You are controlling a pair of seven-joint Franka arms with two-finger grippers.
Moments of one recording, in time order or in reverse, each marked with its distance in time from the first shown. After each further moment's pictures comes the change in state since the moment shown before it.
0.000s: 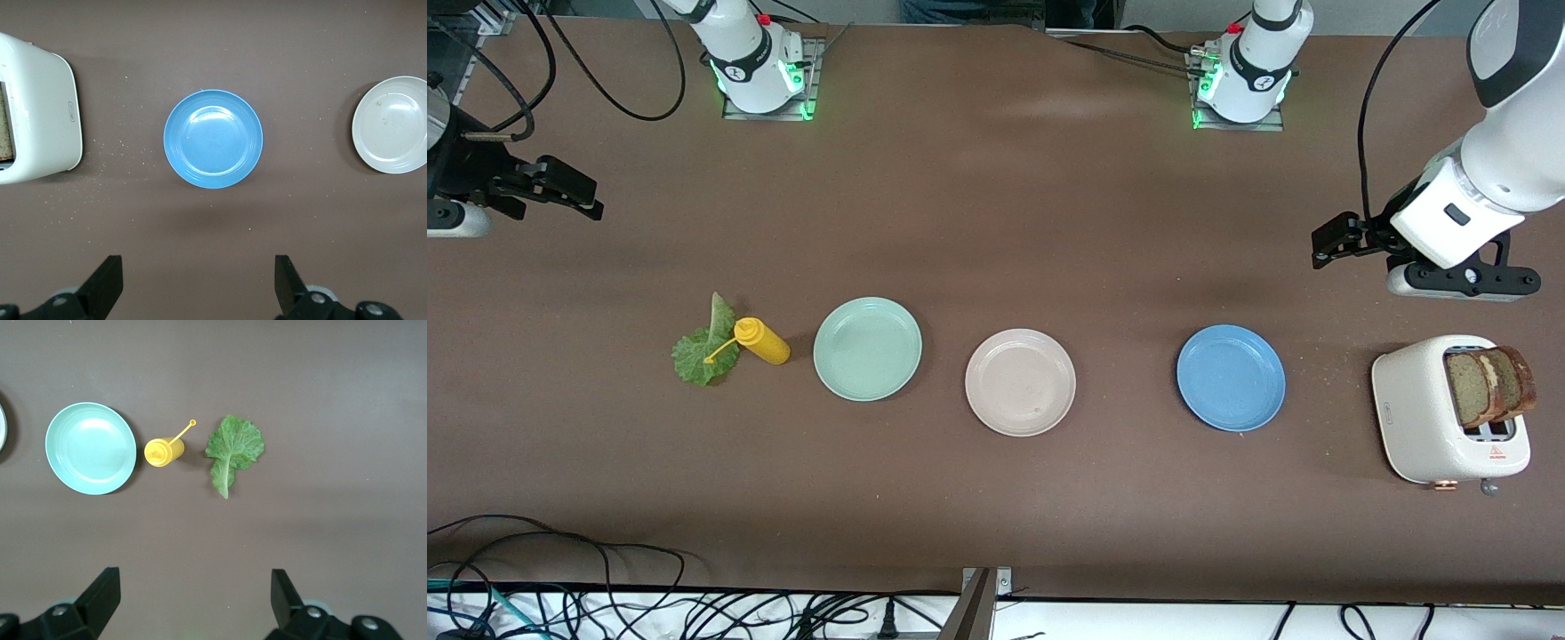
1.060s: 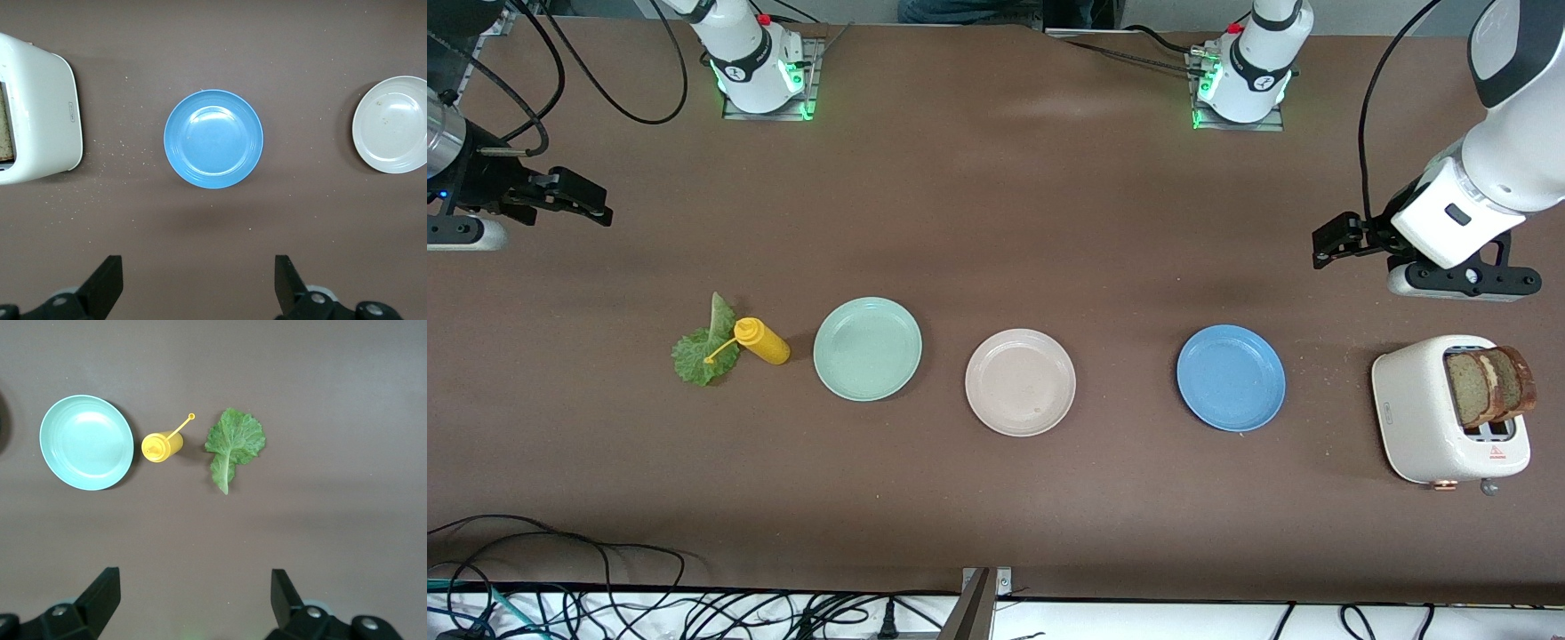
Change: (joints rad) left arm 0.001 0.000 0.000 0.000 0.000 0.000 0.003; right arm 0.000 0.016 0.000 0.000 0.000 -0.008 0.001
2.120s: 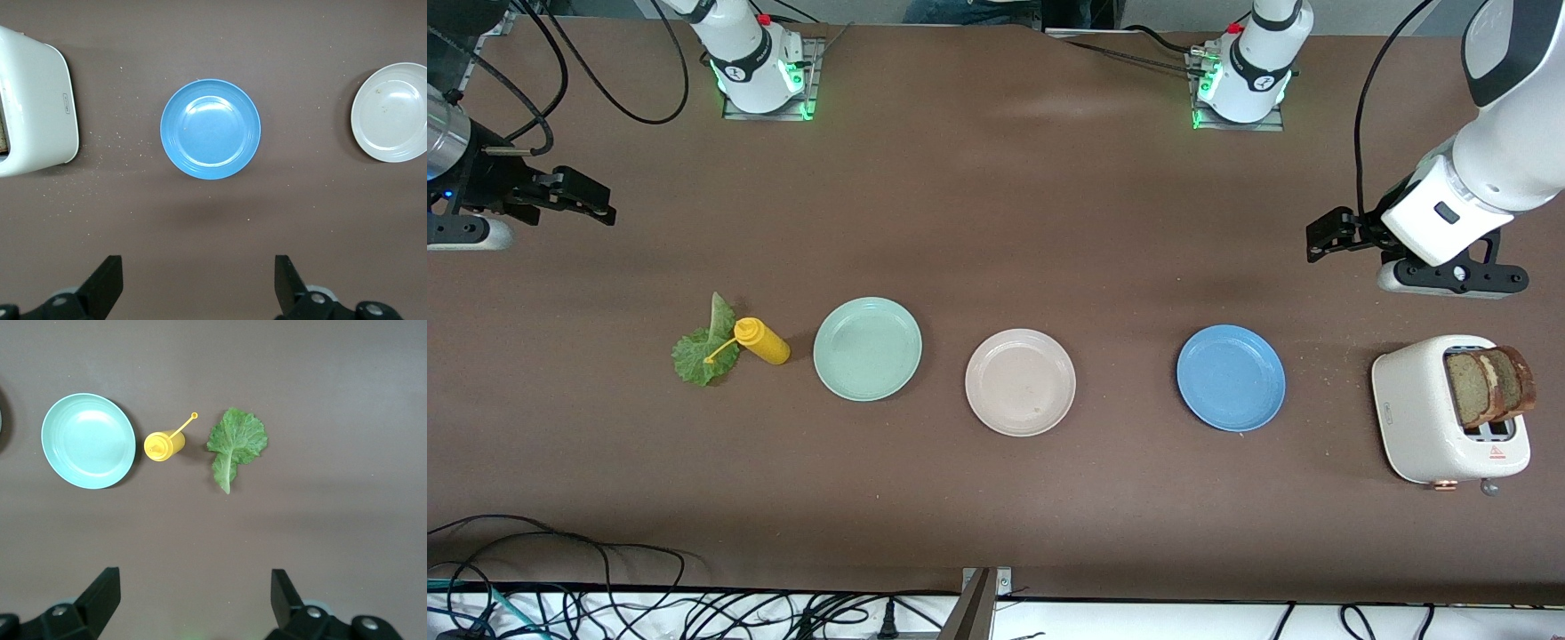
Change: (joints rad) left arm 0.005 0.000 -0.015 0.005 0.000 -0.030 0.001; right arm 0.006 0.000 0.002 0.000 0.000 -0.002 0.000
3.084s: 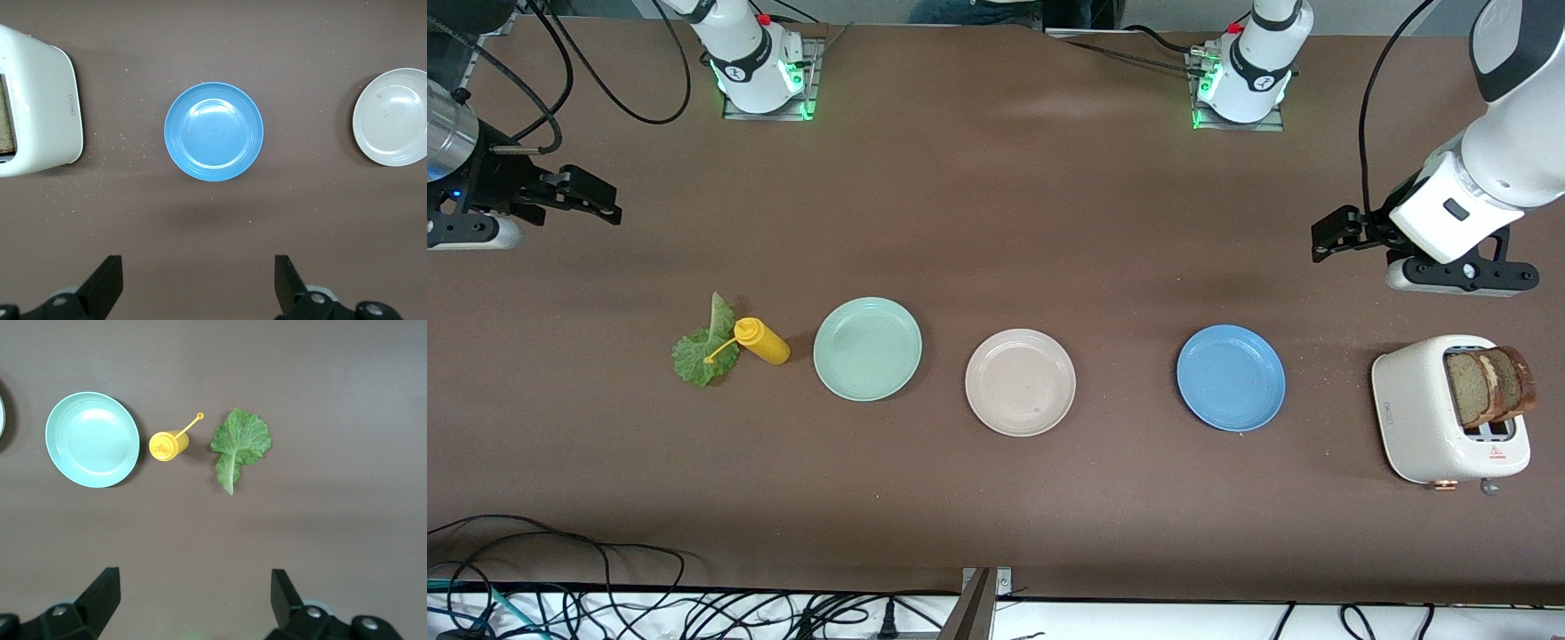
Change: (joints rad) left arm 0.007 -0.003 0.008 0.003 0.000 0.000 -0.001; right arm 0.014 0.000 0.000 0.001 0.000 0.002 -0.002
